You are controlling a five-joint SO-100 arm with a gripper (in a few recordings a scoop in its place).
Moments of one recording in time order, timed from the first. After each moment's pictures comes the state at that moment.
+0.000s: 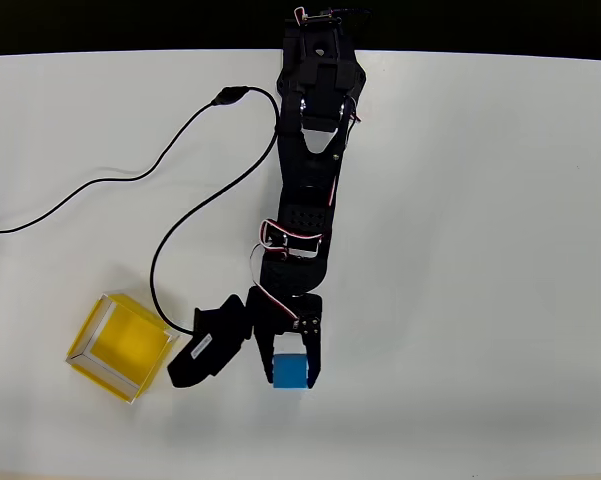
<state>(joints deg) 17.7 87.6 121.8 -19.2 -91.1</state>
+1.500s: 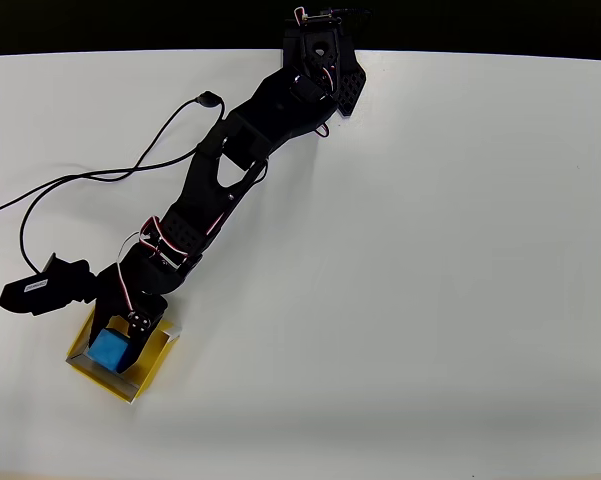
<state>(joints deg) 44.6 48.4 79.1 -14.5 -91.4</state>
